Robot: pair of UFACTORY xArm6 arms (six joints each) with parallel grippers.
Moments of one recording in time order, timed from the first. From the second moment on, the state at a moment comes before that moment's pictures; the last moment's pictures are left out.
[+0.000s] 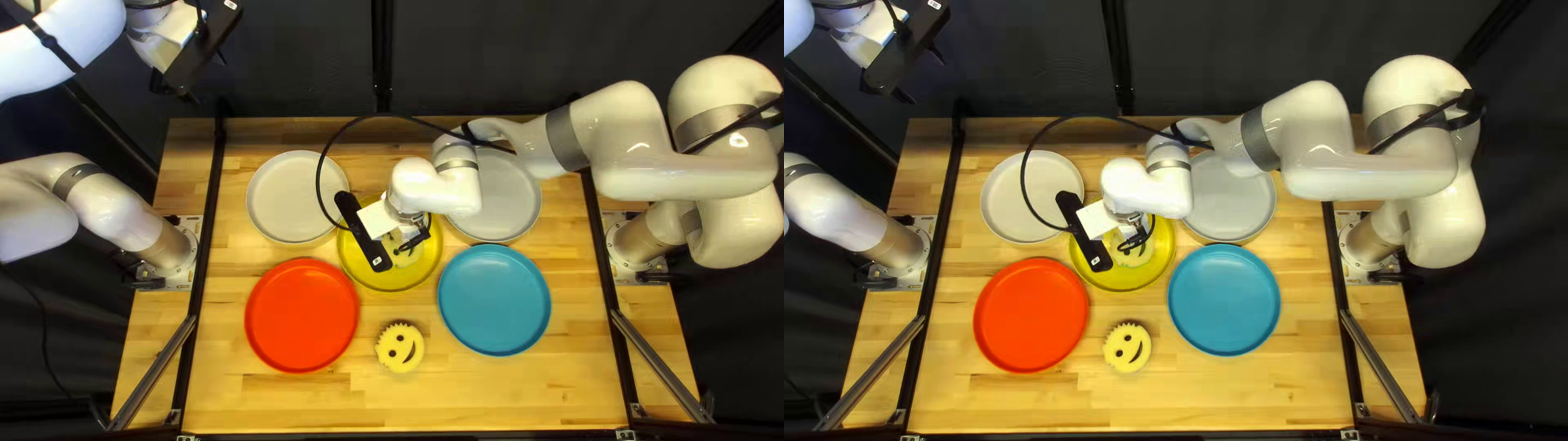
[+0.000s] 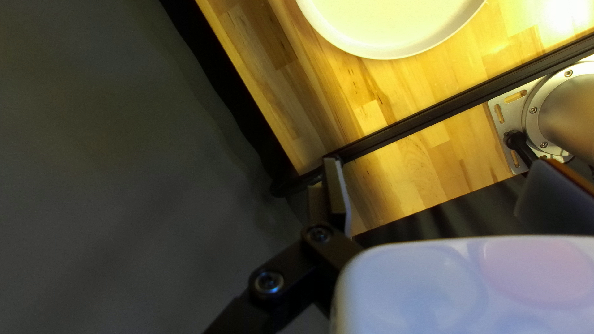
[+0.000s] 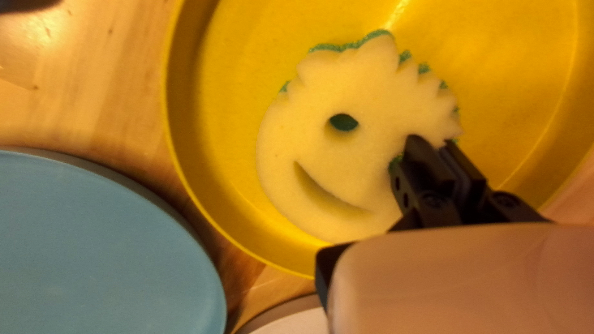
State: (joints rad) left arm 0.95 -0.81 -0.78 -0.08 1.48 1.49; right arm -0.07 0.41 -1.17 -0.08 0.66 -0.55
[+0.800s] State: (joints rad) left arm 0.95 -0.81 -0.78 -0.08 1.48 1.49; right arm -0.05 0.37 -1.12 -0.11 0.67 -0.51
